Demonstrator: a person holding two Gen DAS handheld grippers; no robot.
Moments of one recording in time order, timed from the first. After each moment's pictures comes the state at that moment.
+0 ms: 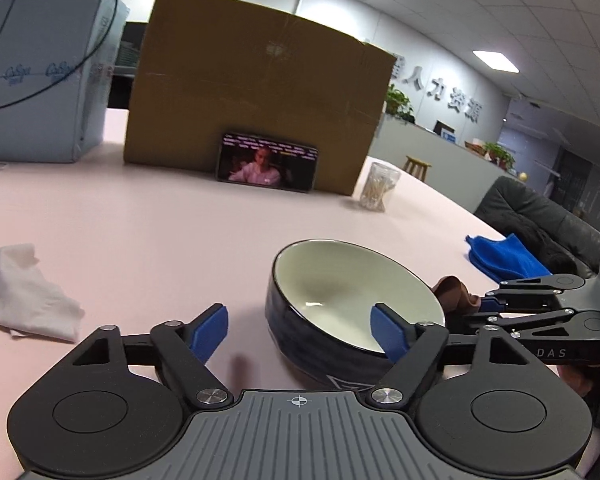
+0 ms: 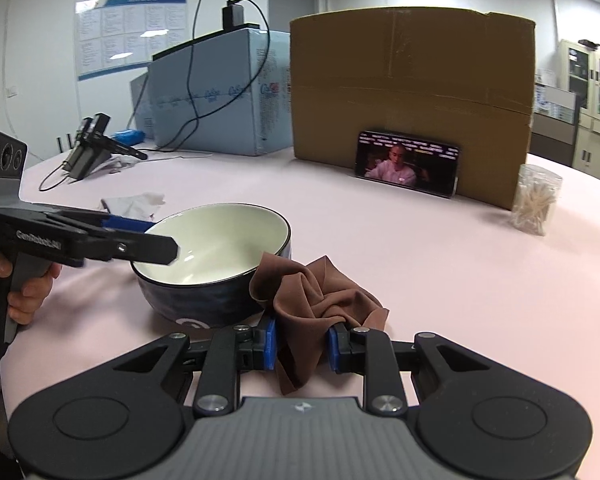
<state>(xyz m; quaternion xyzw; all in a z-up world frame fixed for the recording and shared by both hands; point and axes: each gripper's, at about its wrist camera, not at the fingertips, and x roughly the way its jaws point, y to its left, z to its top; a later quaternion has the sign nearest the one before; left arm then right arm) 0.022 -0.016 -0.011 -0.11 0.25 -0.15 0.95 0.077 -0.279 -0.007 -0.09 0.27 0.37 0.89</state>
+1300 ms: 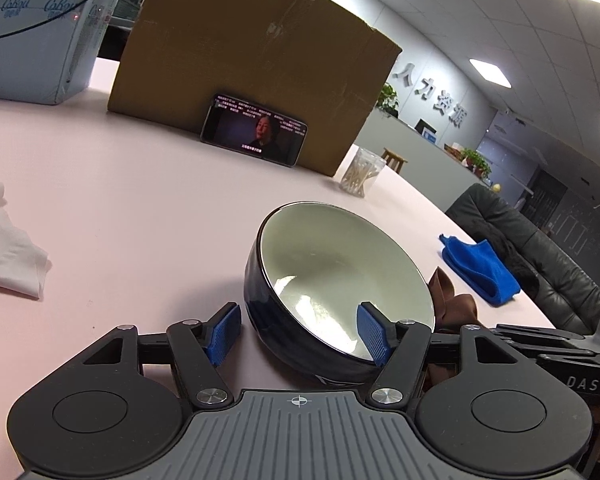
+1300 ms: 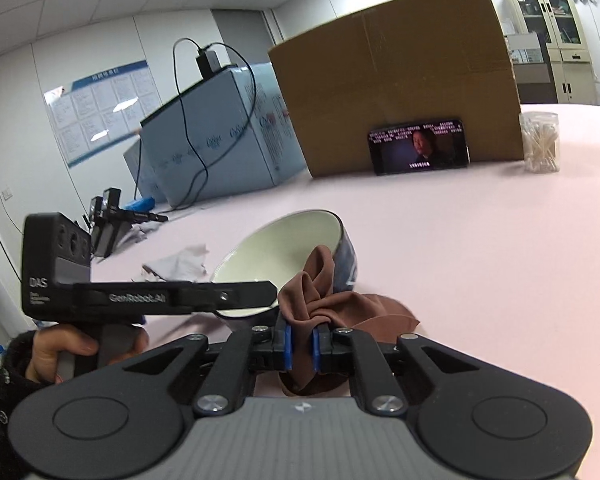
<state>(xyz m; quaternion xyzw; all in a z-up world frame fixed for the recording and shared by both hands) 0.031 -0.002 -0.028 -0.17 0.28 -0.19 0.92 0.043 -0.271 -0.006 0.07 0.28 0.38 0.88</state>
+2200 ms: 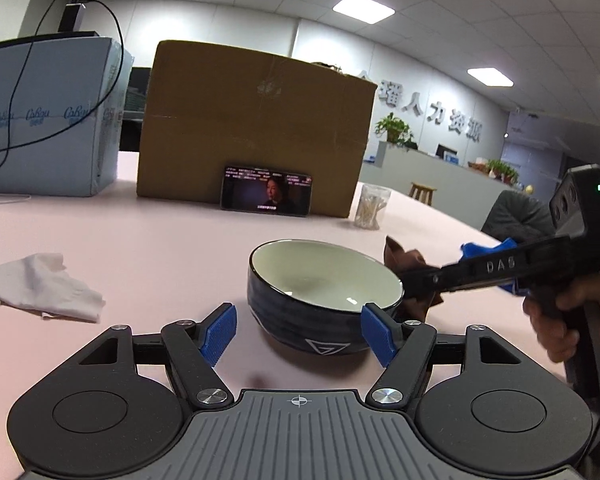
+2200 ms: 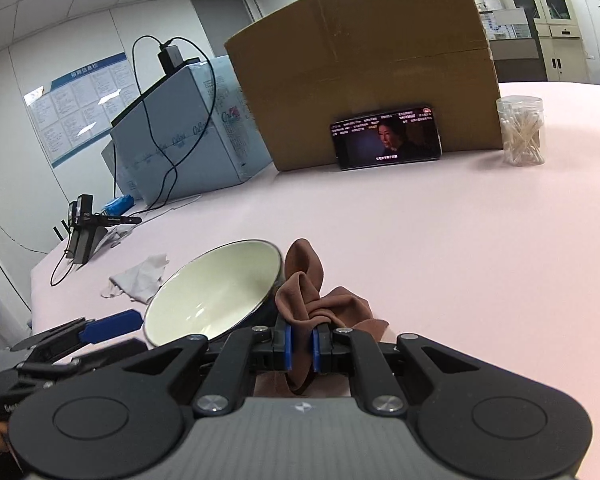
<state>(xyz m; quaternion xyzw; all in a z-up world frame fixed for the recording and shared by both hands) -0.024 -0.036 -0.015 -0.07 0.19 -0.11 0.97 0.115 -0.290 -0.006 0.08 0.32 0.37 0.87</state>
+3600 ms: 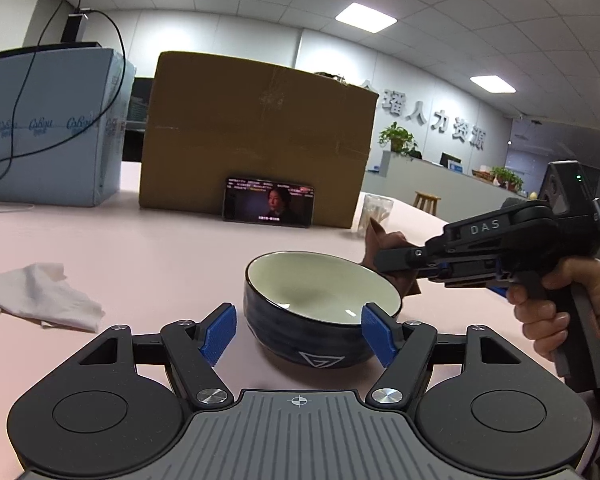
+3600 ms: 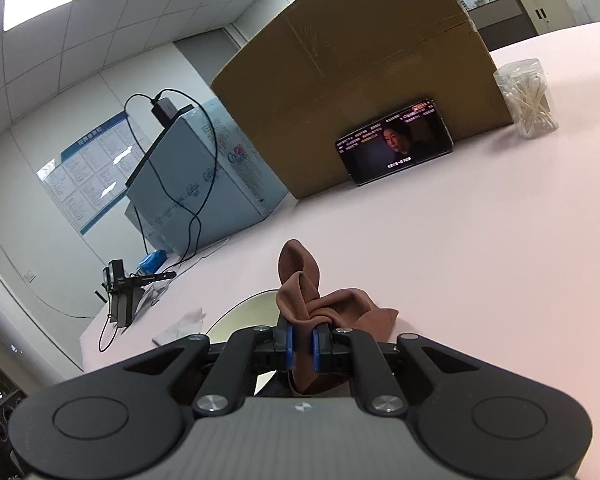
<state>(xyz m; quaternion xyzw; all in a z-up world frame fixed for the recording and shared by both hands) -0.030 -0.037 -0.016 -0.07 0.17 -0.11 0.98 0.143 -0.294 -0.007 0.20 0.33 0.39 0.84</state>
